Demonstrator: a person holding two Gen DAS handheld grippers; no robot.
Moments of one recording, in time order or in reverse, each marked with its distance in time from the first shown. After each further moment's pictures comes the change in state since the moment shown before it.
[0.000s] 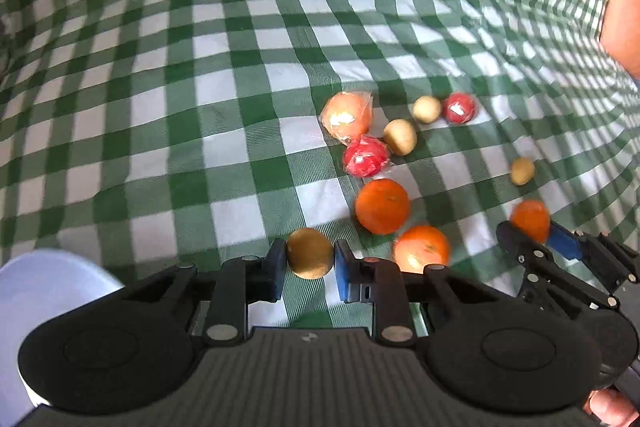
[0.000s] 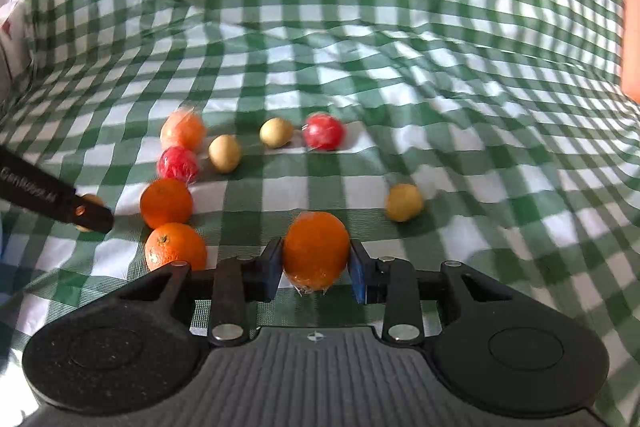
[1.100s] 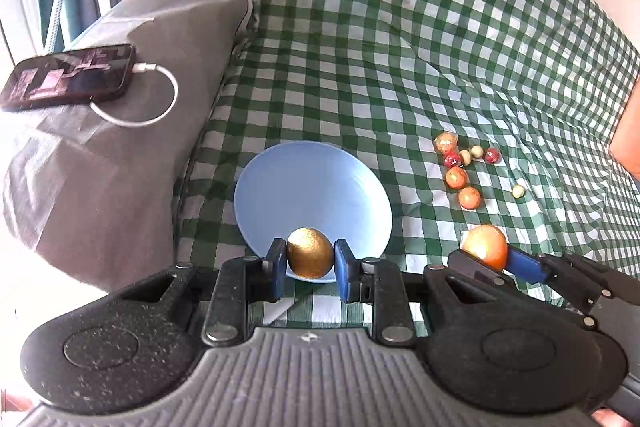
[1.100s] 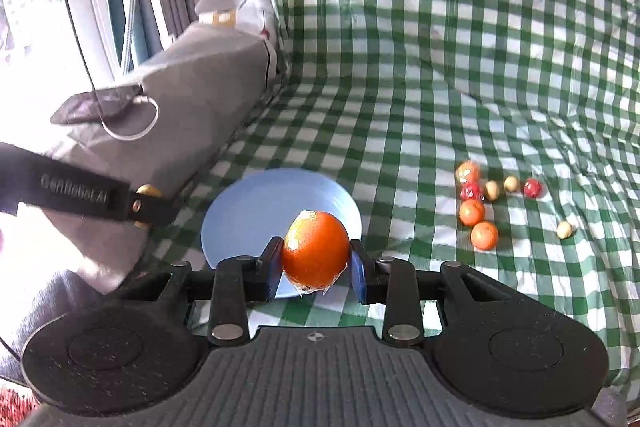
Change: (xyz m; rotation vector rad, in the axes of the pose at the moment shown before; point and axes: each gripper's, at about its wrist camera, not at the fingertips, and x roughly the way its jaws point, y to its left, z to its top) left arm -0.262 0.132 -0.174 -0.277 -0.195 0.099; right arm -0.247 0.181 -0.022 -0.212 -0.036 0.359
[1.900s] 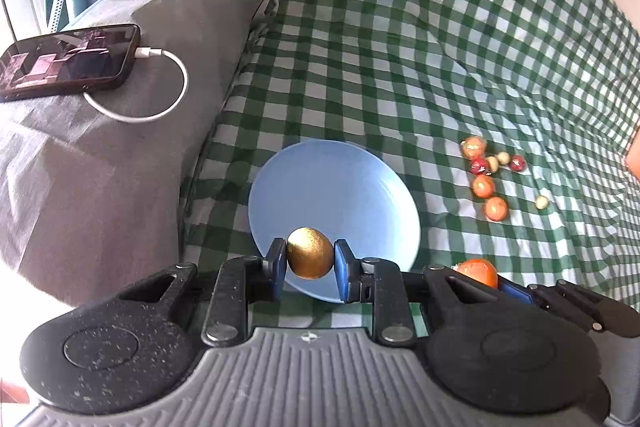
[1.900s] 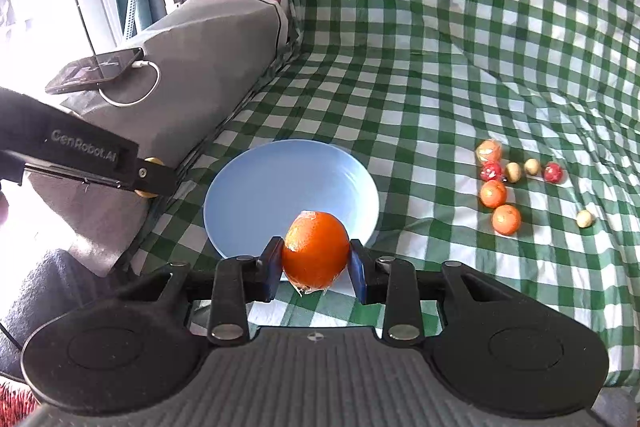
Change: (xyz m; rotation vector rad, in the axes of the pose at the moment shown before) left arm 0.049 0.016 0.022 -0.035 0.039 0.031; right arm 0.052 0.010 0.003 -0.032 0.102 0.021
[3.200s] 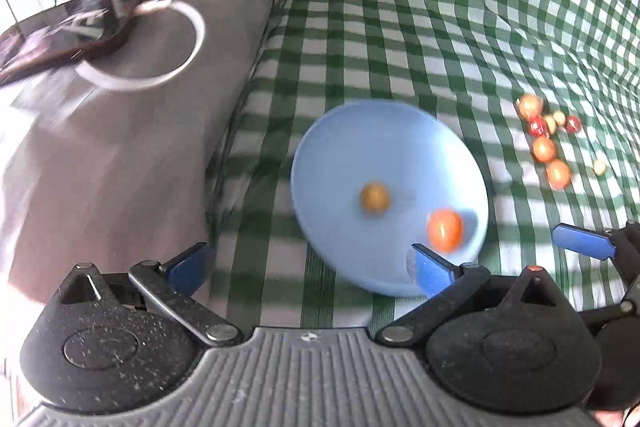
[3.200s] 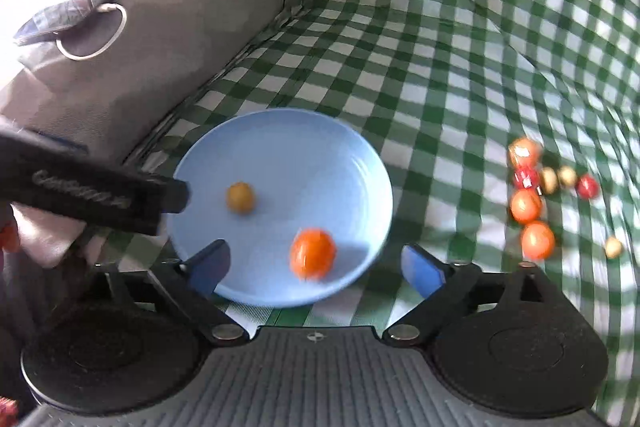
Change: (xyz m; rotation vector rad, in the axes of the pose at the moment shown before) left arm 0.046 0.016 -0.018 0.059 0.085 0.119; right arm 0.058 -0.004 0.012 -0.055 0.138 0.004
